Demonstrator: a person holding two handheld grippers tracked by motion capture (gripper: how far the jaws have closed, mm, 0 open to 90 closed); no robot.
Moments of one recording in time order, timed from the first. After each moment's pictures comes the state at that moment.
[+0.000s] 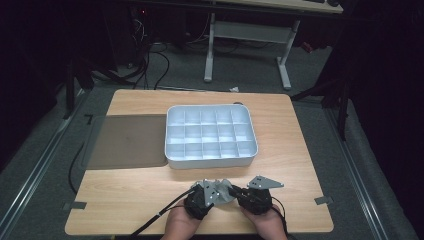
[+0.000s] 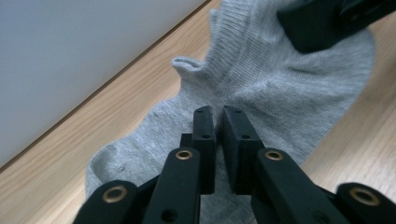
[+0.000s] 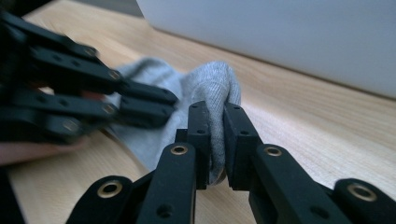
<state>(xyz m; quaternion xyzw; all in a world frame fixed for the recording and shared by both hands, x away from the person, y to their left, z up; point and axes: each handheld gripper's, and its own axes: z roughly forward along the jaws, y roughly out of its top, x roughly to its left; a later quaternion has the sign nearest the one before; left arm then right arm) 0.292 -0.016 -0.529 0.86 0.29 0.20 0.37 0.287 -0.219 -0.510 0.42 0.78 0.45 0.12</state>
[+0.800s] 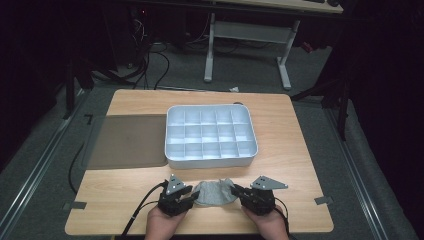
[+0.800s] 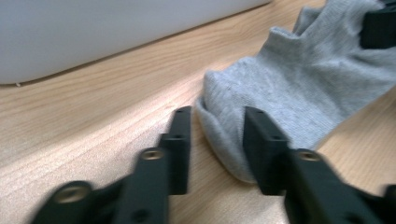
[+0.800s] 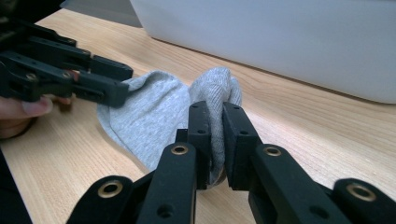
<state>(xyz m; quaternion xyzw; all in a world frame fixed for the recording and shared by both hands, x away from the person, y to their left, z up) 0.305 0.065 -0.533 0.79 0.41 0.08 0.45 0.283 -0.223 -0.506 0.43 0.77 0.45 0.13</state>
